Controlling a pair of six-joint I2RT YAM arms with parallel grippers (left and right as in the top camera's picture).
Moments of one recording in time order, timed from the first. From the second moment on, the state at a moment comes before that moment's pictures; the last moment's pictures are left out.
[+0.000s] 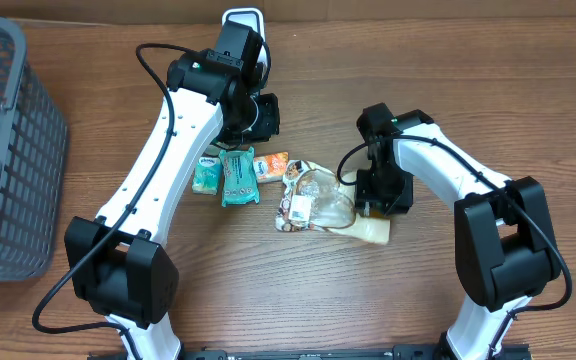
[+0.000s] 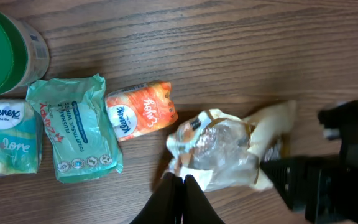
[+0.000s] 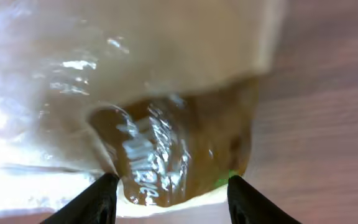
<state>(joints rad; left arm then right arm) -0.35 1.91 1.81 -1.17 0.21 -0.42 0.33 1.94 1.31 -1.12 -0.13 0.43</state>
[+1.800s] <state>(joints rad) -0.48 1.93 1.27 -0.67 0.01 -0.69 0.18 1.94 1.29 -0.81 -0.55 0.10</state>
